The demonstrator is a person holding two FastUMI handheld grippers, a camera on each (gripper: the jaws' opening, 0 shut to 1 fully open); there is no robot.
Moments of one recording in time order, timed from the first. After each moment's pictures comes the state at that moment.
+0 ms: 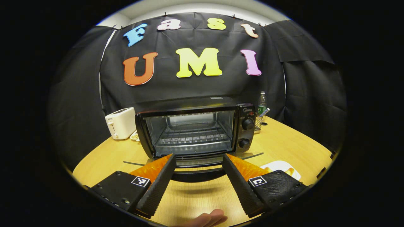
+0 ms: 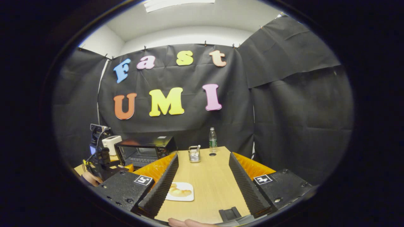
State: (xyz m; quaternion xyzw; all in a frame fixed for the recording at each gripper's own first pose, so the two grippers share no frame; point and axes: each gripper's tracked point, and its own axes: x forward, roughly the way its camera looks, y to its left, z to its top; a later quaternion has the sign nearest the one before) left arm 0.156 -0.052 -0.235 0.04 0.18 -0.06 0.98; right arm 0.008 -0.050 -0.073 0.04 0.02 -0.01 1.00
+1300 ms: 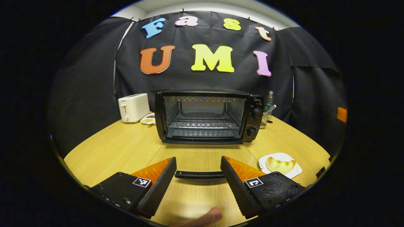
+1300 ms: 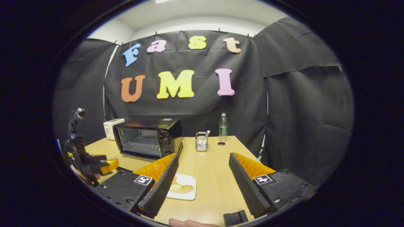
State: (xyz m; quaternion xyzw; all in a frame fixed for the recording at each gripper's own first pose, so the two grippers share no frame) left arm 0.098 -0.019 -0.234 -0.01 0.18 -0.01 0.98; right arm 0.076 -0.021 -0.153 0.00 0.09 0.05 0.99
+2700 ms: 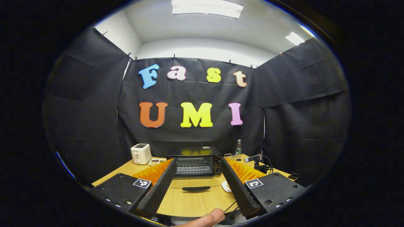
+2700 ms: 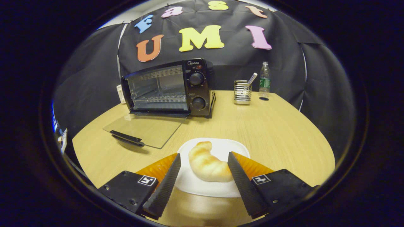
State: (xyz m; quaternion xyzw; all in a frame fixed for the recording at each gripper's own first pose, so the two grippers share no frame) left arm -0.104 -0.020 0.014 -0.01 0.00 -0.08 1.00; right arm 0.135 0.087 -0.313 -0.01 0.26 0.15 0.96
